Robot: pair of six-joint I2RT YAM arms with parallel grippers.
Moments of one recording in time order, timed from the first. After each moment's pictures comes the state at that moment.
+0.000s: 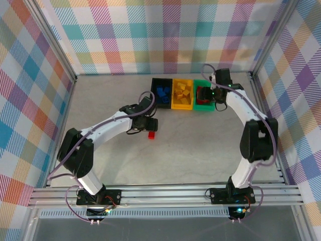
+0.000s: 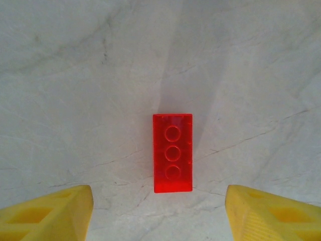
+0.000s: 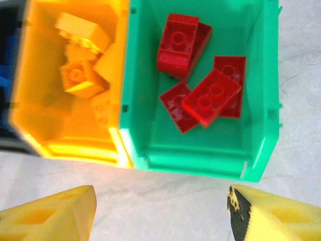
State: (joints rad) left arm -0.65 1.69 1.26 -0.74 -0.13 -0.52; right arm 0.16 1.73 1.42 -0.61 -0.15 0.25
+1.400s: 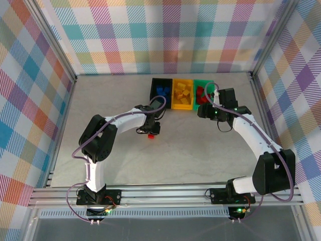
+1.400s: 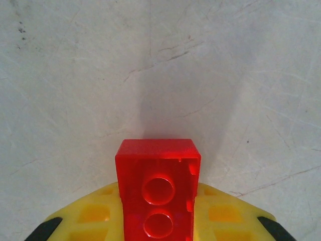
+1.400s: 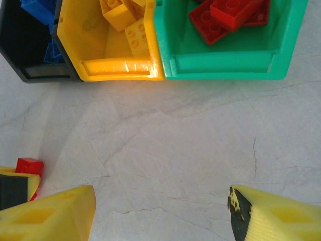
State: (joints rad) left arm -0.65 1.96 1.37 -0.74 -0.09 -0.48; right arm 0.21 1.37 1.04 -0.56 -0.19 0.31
